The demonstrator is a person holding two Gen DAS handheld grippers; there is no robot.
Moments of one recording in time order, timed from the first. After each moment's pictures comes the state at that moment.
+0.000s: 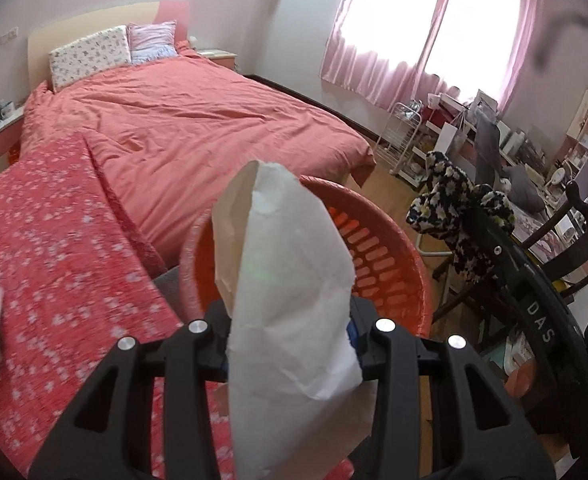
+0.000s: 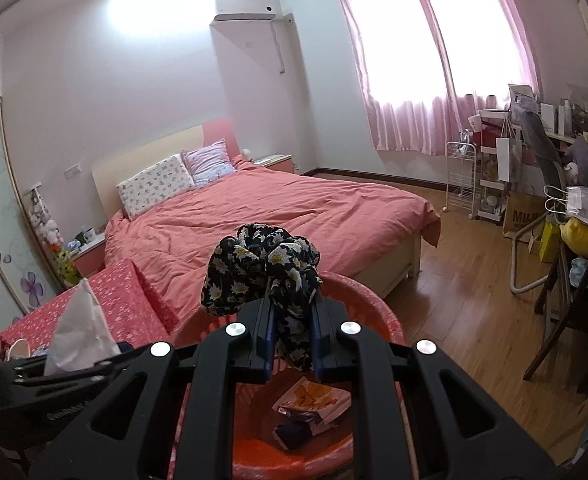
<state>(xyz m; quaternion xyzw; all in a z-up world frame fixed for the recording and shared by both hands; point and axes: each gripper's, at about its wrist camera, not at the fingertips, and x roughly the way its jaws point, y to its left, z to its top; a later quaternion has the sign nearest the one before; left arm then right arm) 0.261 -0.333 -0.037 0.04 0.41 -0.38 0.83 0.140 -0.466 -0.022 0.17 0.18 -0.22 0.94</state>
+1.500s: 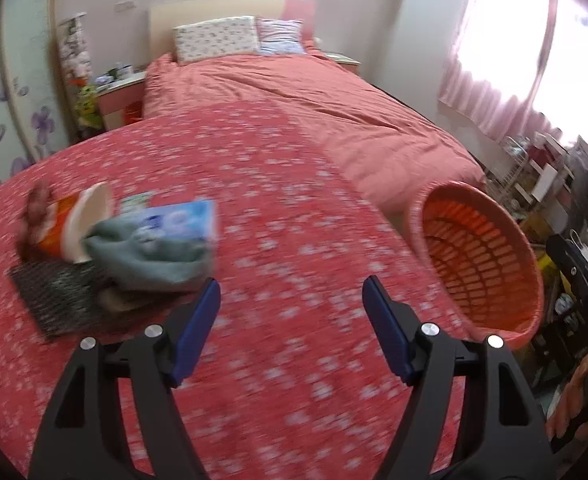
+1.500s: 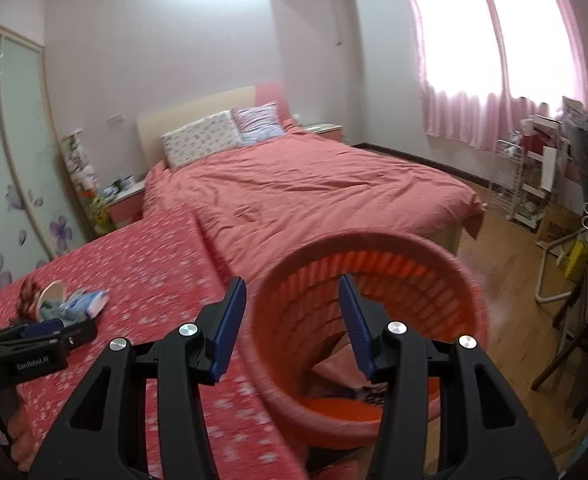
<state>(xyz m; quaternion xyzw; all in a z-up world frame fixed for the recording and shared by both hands) 0.272 -0.131 -0.026 0.02 0.42 -0.16 0.89 0.163 -0.387 -0.009 0.12 0.25 -0.13 0.95</state>
